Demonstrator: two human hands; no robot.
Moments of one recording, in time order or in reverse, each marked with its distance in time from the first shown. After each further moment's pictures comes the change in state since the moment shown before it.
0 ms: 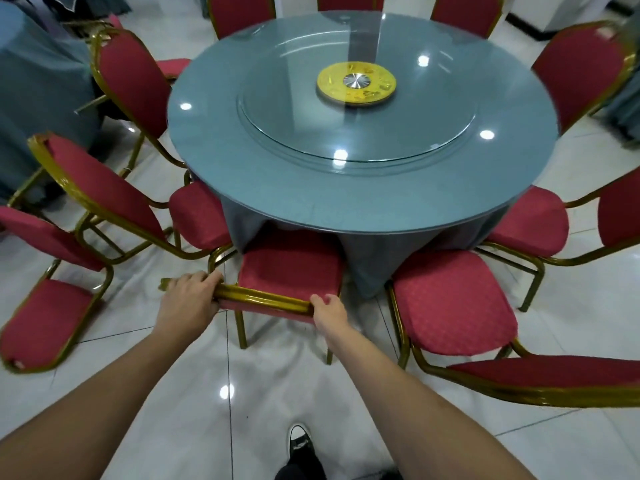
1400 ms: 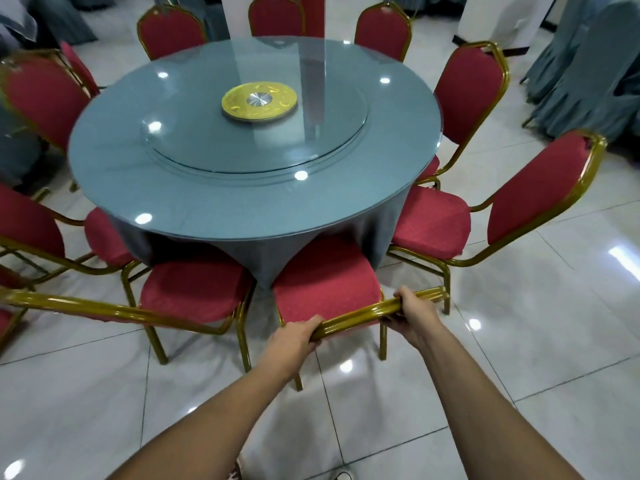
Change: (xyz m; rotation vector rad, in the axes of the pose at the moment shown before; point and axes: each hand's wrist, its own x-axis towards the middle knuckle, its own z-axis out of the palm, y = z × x) left_hand -0.051 0.525 0.007 -0.453 -0.247 0.291; right_hand 0.037 0.080 -0.509 0.678 0.145 0.112
